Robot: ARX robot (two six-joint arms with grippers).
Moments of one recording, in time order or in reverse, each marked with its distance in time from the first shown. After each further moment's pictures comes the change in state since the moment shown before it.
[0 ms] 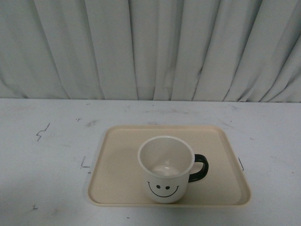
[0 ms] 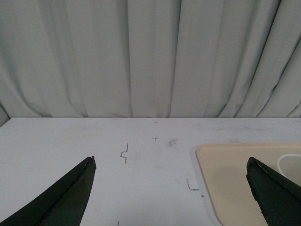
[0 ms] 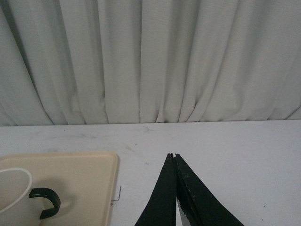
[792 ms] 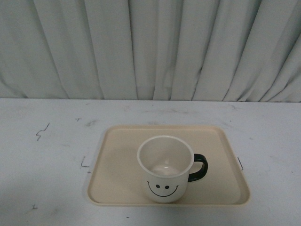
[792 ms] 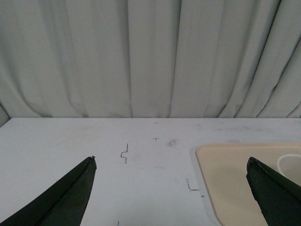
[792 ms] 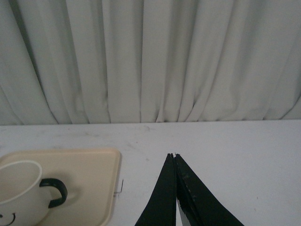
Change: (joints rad) left arm 0.000 0.000 0.000 0.000 0.000 0.000; right arm 0.000 -0.465 0.001 -0.463 -0.003 0.000
